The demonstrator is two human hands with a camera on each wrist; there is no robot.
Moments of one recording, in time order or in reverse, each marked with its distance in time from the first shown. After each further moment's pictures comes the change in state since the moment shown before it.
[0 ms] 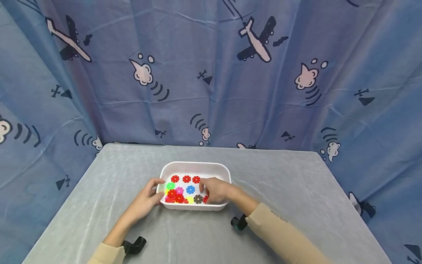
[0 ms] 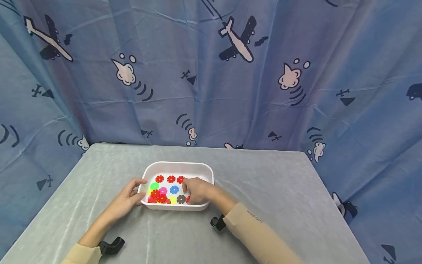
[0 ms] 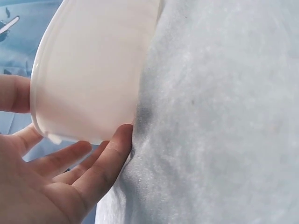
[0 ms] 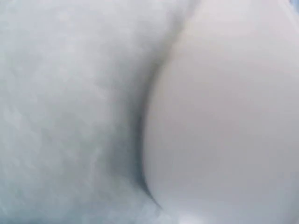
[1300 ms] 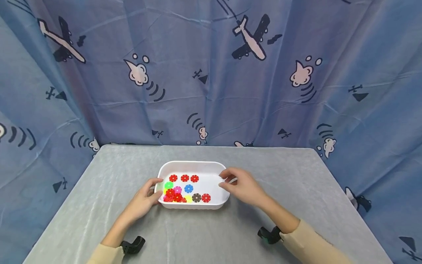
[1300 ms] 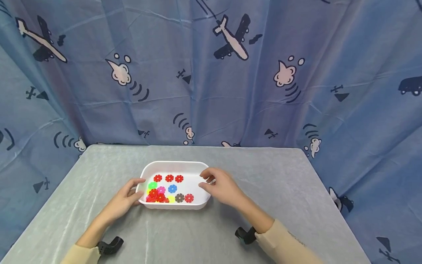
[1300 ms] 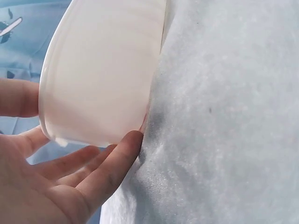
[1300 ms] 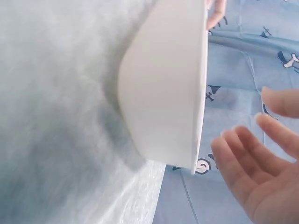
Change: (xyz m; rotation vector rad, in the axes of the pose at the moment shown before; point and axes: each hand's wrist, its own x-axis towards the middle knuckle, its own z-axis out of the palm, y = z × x) left_hand 0.001 0.002 -0.001 0.032 -0.014 -0.017; right_hand -0.094 0.006 -0.023 0.343 0.555 -0.015
